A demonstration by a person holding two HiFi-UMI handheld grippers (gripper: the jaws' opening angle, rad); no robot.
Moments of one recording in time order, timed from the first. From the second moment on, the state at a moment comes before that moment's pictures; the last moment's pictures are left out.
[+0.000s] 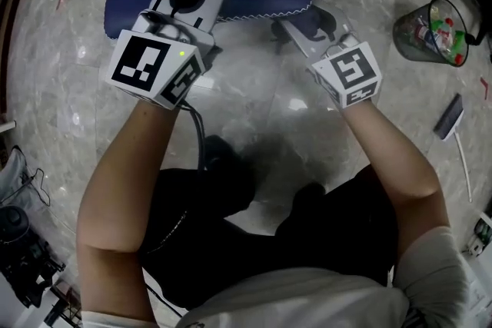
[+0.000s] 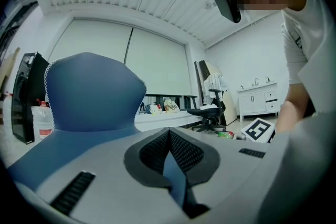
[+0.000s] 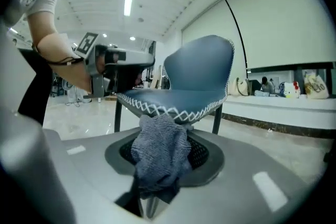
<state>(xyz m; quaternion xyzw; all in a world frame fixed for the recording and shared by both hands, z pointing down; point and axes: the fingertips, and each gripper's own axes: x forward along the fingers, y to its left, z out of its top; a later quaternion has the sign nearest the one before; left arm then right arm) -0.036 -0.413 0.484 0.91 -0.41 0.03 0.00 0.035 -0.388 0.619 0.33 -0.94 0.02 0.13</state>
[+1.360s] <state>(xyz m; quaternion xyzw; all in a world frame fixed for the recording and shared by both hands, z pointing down) -0.033 -0.413 0.480 0.91 -0.41 0.02 0.00 0.030 -0.397 0.631 0.36 -0.92 0.06 0.13</state>
